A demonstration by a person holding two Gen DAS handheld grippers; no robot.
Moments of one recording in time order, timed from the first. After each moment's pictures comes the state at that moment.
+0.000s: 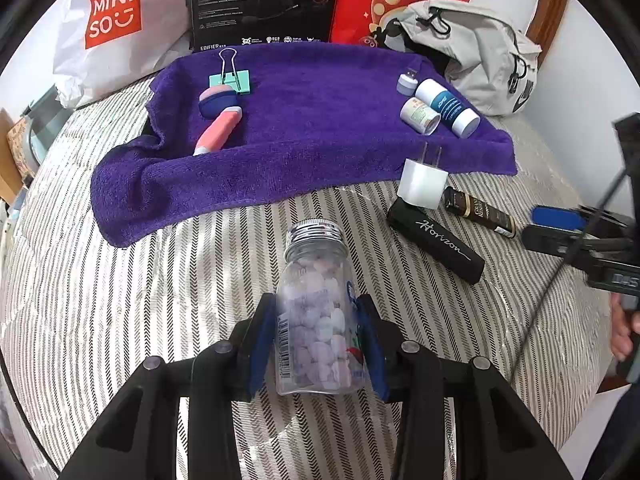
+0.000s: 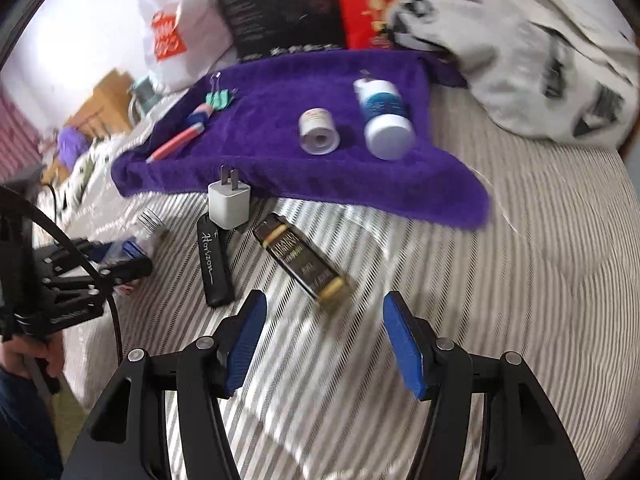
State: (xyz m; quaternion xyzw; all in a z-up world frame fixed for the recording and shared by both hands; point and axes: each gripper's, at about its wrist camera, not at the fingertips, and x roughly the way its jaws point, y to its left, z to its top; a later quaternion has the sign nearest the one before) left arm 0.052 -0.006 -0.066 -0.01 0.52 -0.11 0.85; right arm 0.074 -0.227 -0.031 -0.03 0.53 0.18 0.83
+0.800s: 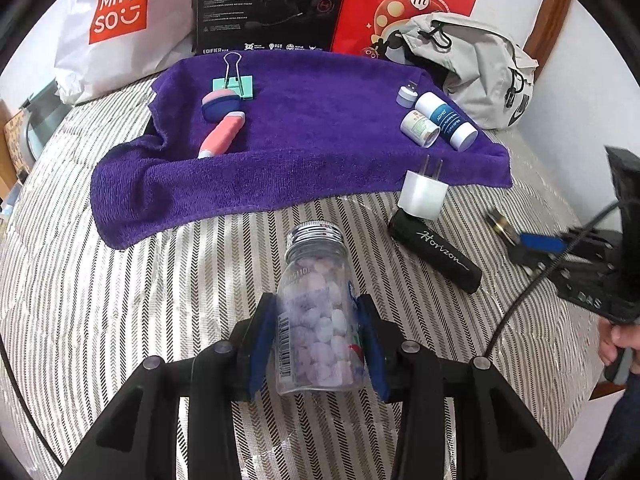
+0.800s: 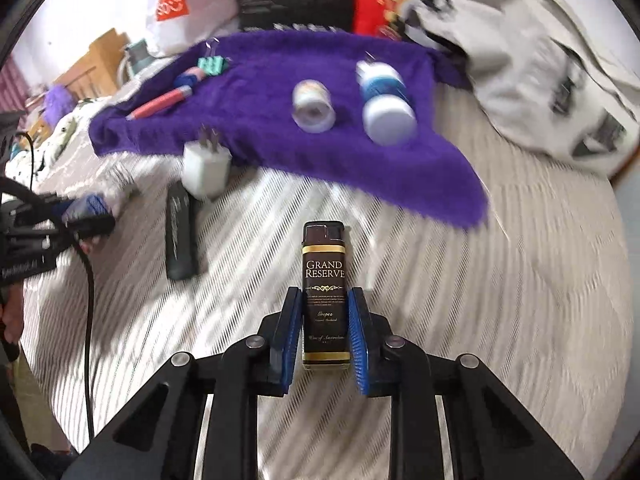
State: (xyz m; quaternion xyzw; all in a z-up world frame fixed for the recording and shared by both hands) left arm 0.053 -0.001 -0.066 -0.03 0.50 -0.12 0.86; right arm 0.063 -0.228 -0.045 -0.10 0.54 0.15 0.82
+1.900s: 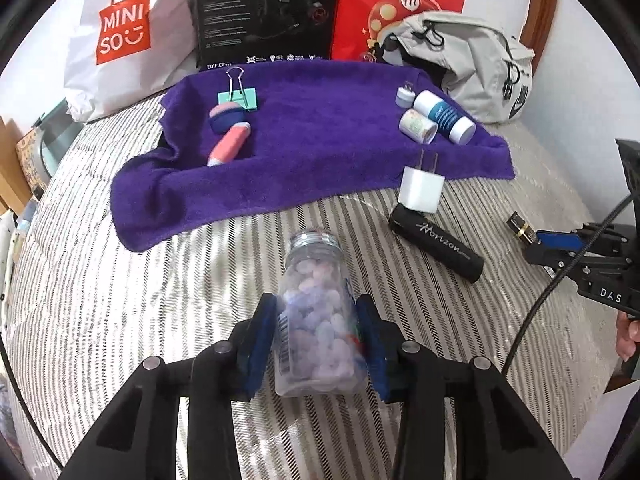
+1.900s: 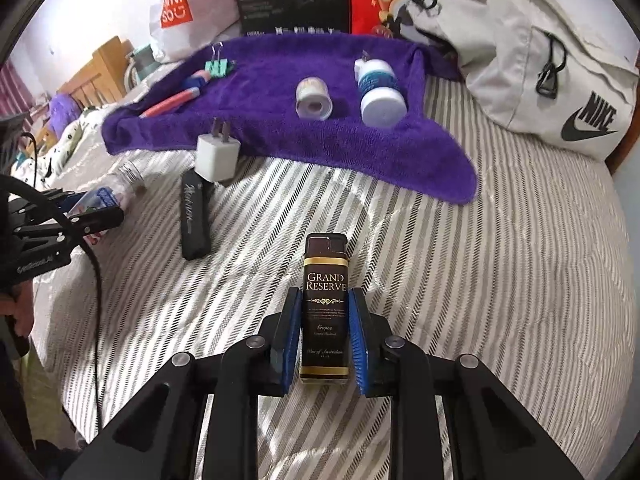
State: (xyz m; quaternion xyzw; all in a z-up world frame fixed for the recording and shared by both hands) left arm 0.040 -0.003 -0.059 0.00 0.49 -0.11 0.87; right arm 0.046 -0.236 -0.036 -0.08 0.53 0.17 0.83
